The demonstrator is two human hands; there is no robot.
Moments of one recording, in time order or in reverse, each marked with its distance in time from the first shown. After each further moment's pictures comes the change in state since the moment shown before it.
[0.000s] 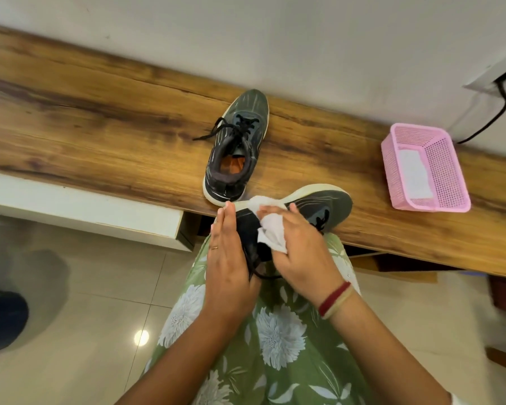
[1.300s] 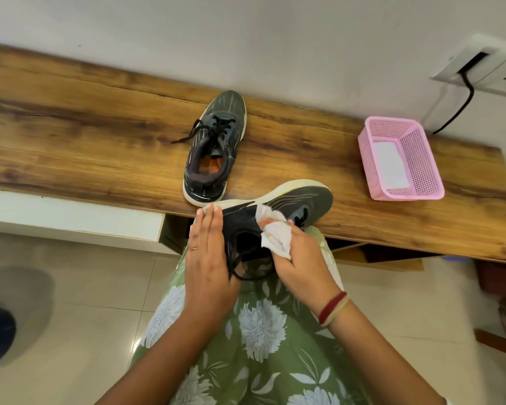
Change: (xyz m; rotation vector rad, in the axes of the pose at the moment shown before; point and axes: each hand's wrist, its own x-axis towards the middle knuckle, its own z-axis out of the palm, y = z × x) left_hand -0.001 -0.002 0.002 0.237 -0.032 0.075; right_hand -0.032 0.023 -0.005 0.189 0.069 0.206
